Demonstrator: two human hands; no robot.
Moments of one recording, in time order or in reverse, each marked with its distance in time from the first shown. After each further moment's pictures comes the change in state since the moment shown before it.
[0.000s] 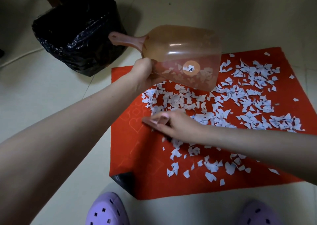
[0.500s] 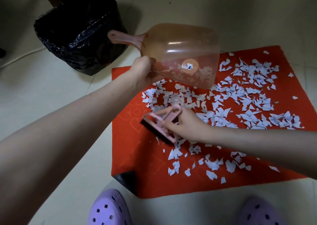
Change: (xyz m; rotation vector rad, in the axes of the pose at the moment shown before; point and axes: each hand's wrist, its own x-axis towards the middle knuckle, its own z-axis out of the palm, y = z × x) left_hand -0.003 0.002 -0.003 0.003 0.010 -0.004; right_hand -0.014 -0.001 -0.003 0.210 0.051 0.068
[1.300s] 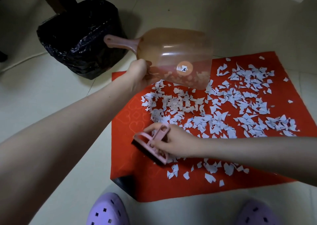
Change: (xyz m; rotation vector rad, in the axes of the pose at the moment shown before) left_hand 0.003 0.006 -0.008 0.003 0.035 0.002; right_hand -0.003 -0.004 0.029 -0.011 -0.159 -0.033
